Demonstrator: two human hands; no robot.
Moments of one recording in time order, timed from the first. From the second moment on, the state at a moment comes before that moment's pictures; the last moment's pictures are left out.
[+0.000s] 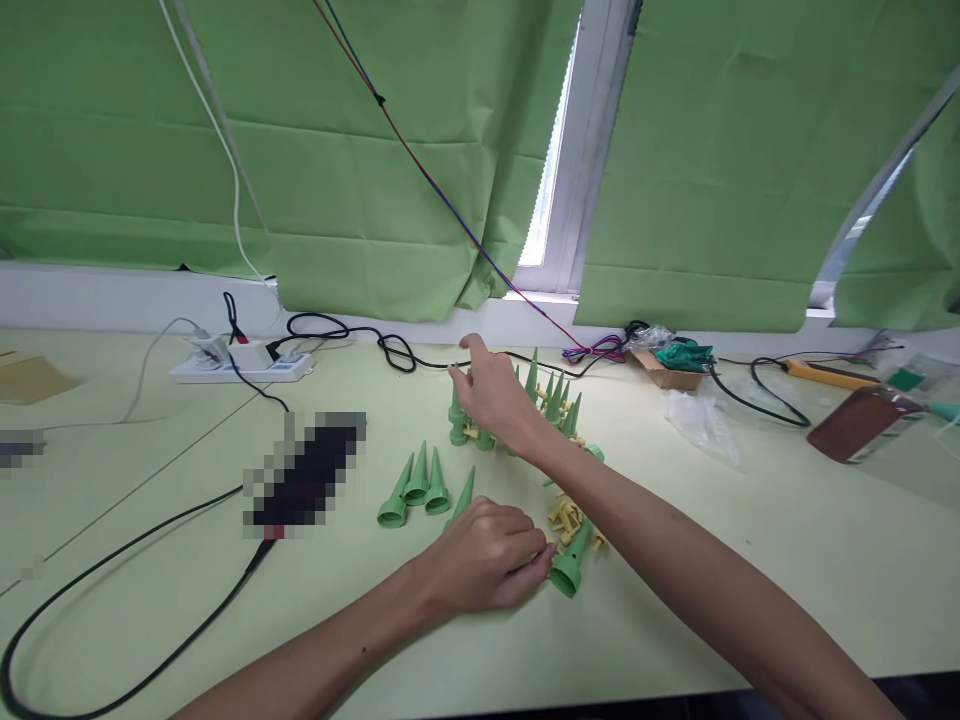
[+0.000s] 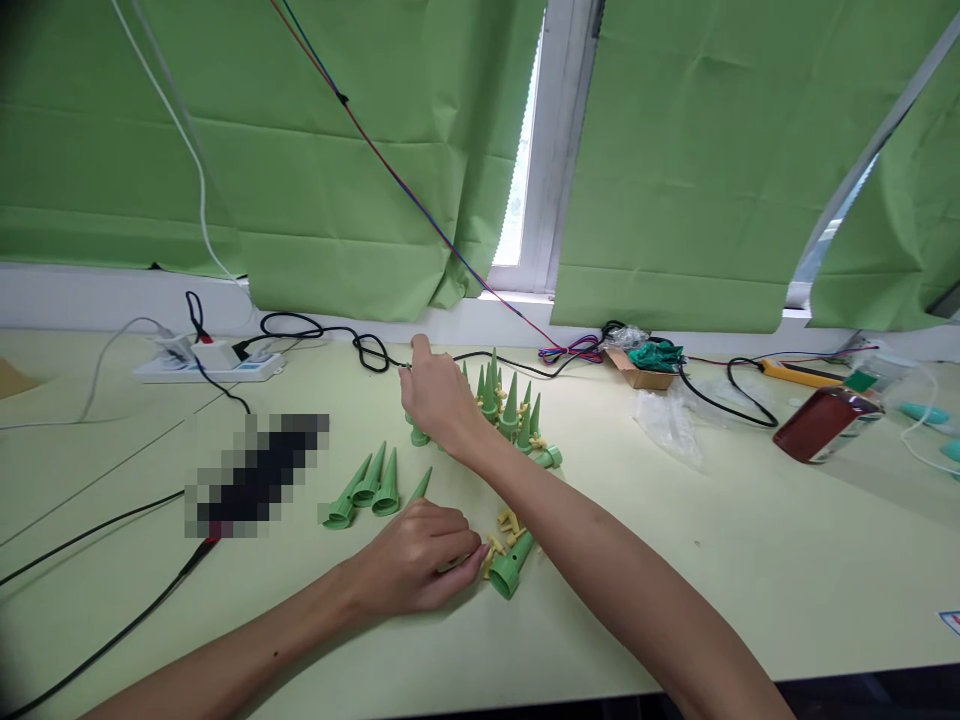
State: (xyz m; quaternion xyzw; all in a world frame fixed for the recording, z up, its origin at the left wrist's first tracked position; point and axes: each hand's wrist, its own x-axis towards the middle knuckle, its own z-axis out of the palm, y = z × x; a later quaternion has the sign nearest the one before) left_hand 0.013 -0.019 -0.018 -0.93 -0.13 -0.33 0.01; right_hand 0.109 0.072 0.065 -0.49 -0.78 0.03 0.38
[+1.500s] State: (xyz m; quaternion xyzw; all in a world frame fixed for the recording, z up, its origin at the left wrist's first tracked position) left_hand 0.006 -0.003 -0.011 -0.82 -0.42 -0.38 -0.09; right_hand 0.184 0.005 -0.008 -0.37 -0.85 0.08 0.37
